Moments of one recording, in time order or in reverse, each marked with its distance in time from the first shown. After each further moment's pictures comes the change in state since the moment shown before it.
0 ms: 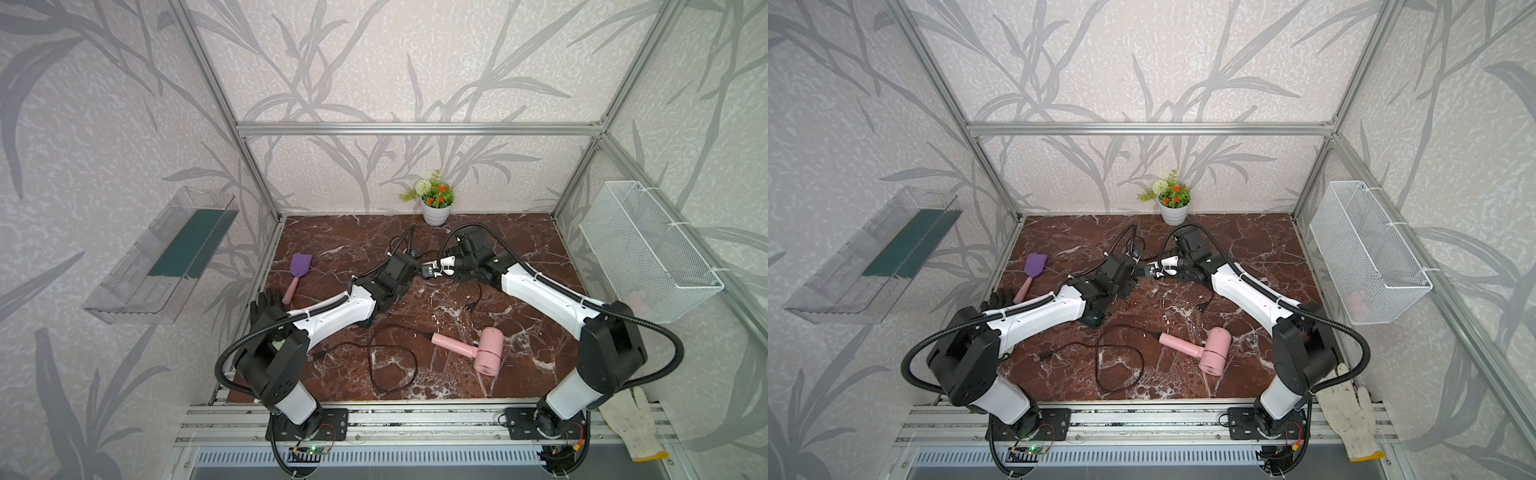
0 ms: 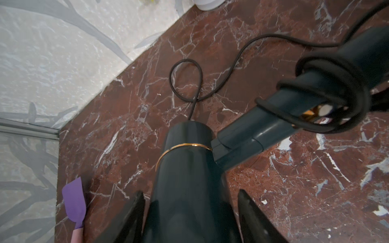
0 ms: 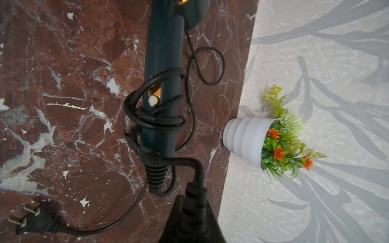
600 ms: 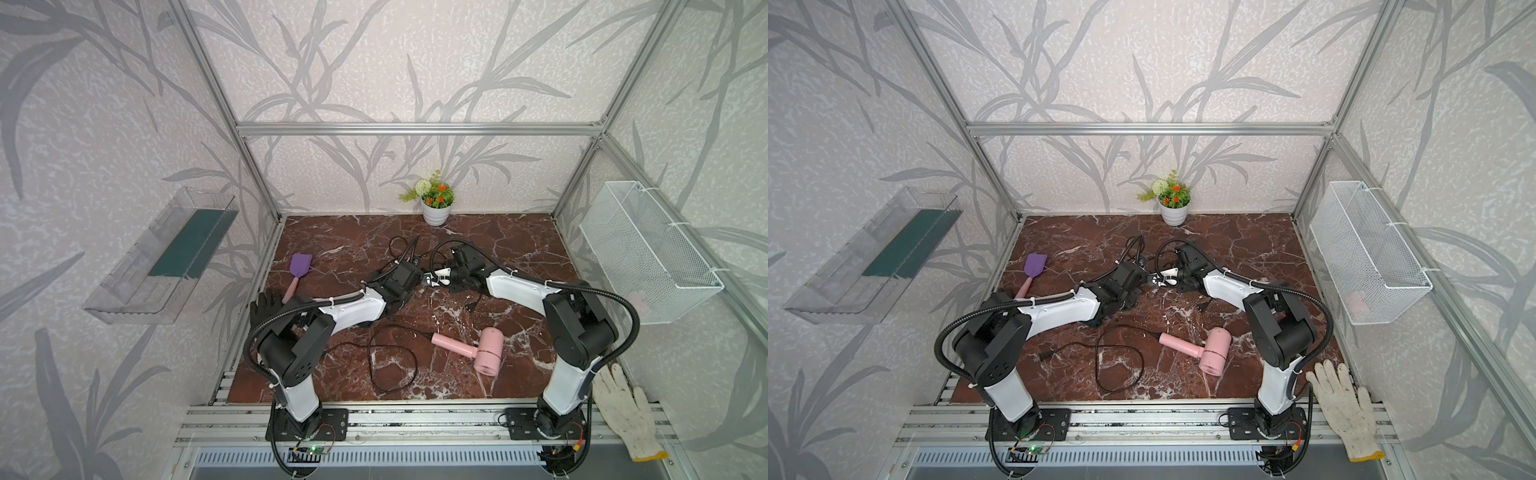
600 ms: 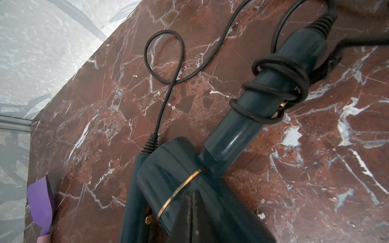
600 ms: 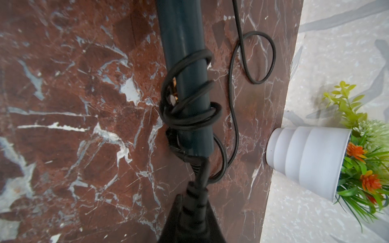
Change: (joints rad) left arm -0.005 0.129 -0.028 0.099 -0.001 -0.037; right arm -0.031 0.172 -0.106 0.230 -0.088 0.051
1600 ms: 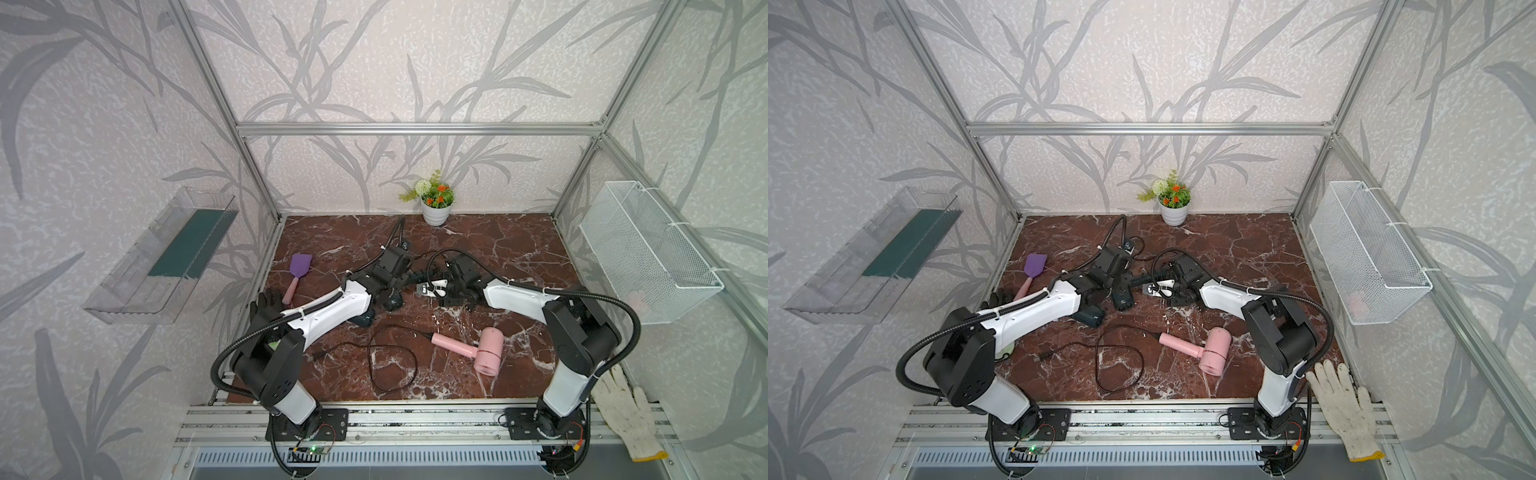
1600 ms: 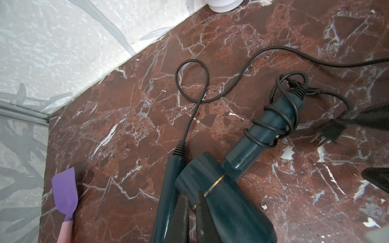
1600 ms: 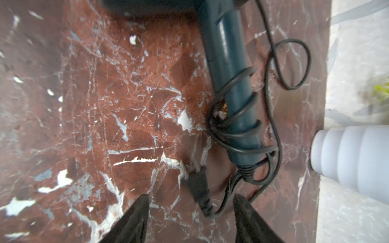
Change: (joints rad) left arm 0.072 -0.185 0.082 -0.181 0.052 -0.064; right arm 0.061 -0.076 -0.086 -0.028 -0.033 0.244
